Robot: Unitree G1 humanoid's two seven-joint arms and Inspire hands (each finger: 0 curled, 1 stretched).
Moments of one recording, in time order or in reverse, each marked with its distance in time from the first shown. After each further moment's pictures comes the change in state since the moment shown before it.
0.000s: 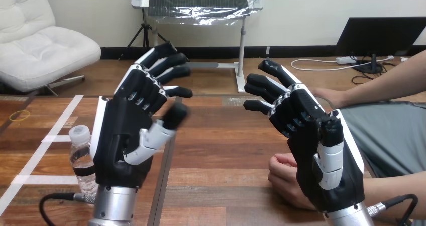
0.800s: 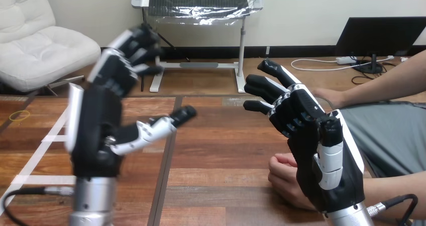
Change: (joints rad) left arm -0.059 0.052 0.102 0.000 0.163 -0.085 0.155; right arm 0.000 0.000 0.000 0.000 -0.001 0.000 0.000
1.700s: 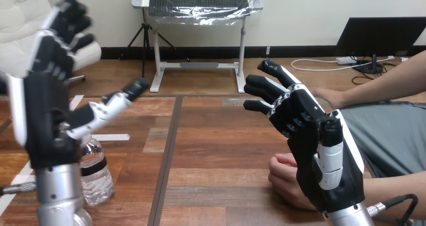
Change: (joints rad) left arm -0.065 0.054 0.115 0.022 0.046 -0.005 0.154; right arm 0.000 -0.001 -0.001 0.000 0.001 0.000 0.001
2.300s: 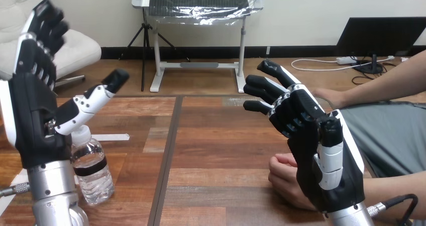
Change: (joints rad) left arm -0.011 0.009 0.028 0.045 0.014 0.098 0.063; right arm 0.000 -0.001 0.000 0.000 0.001 0.000 0.001
